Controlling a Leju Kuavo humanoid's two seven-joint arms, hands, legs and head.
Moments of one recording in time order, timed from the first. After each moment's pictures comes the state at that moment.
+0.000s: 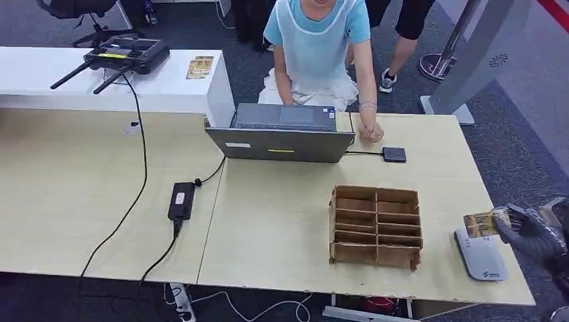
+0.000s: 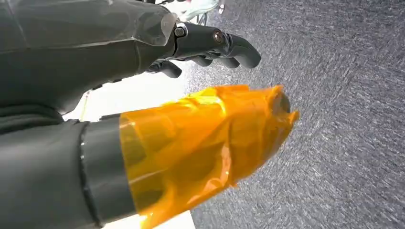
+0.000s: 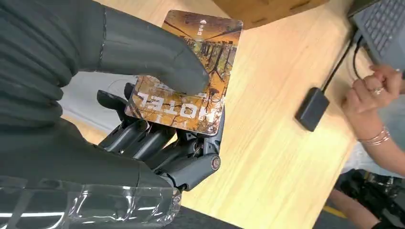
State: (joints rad) left arm -0.07 -0.08 0.40 -0.20 -1.53 0.18 0.41; right arm -0.11 -0.70 -0.16 -1.06 -0.18 0.51 -0.30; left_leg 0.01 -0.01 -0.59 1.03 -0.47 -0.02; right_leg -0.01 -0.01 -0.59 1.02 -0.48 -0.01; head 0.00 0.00
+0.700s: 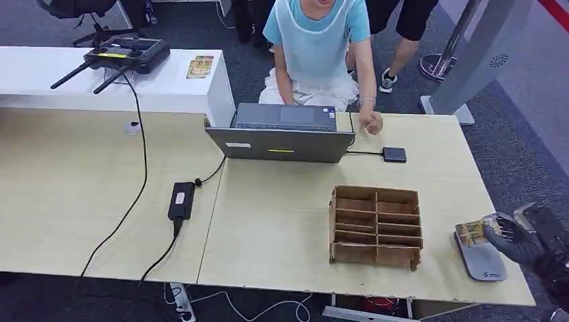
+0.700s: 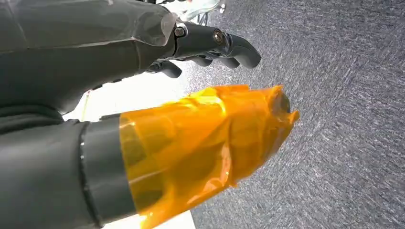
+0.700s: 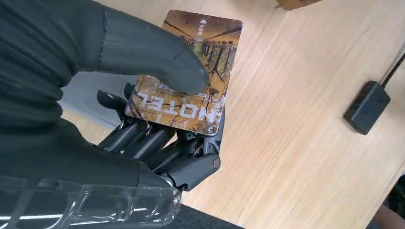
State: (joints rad) left arm -0.07 -0.08 0.41 -0.20 -1.53 0.18 0.41; right arm -0.14 -0.70 -0.07 -0.97 -0.07 0.42 -0.32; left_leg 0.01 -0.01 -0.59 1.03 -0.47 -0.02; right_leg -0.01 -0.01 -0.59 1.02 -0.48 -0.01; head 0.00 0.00
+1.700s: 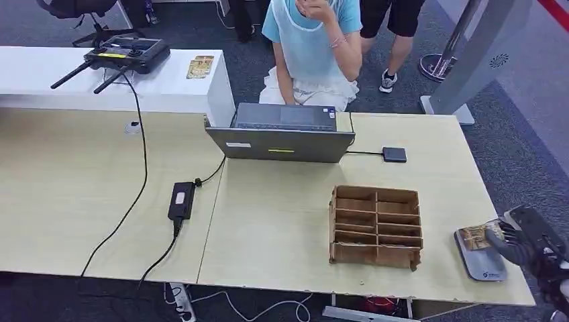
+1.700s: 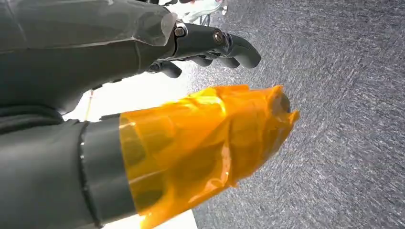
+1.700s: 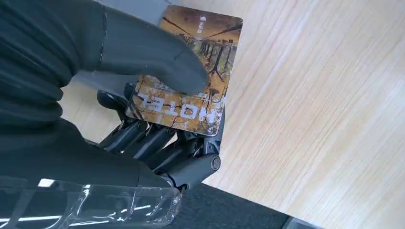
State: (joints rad) left arm -0.07 -0.08 0.41 -0.20 -1.55 0.18 0.43; right arm -0.21 -0.68 -0.03 -0.83 0.03 0.31 -0.31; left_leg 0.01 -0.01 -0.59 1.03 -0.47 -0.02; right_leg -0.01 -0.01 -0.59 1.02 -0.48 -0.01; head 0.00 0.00
